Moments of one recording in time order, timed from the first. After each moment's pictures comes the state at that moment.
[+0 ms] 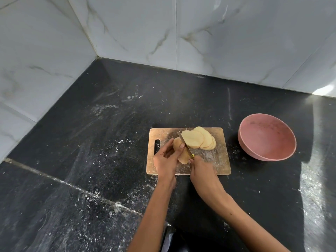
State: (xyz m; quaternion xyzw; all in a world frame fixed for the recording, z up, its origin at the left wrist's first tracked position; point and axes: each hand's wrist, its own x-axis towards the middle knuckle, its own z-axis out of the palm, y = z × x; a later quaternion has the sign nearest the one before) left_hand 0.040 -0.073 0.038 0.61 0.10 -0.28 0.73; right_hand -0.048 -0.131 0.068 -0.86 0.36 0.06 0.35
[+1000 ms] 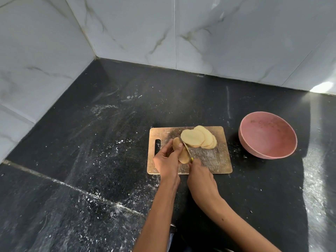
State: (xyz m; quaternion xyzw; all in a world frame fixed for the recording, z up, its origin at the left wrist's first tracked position) left_hand 0.037 -0.080 0.040 0.60 0.17 -0.25 0.74; right_hand -0.044 -0.109 0.073 -0.85 0.41 0.10 0.31
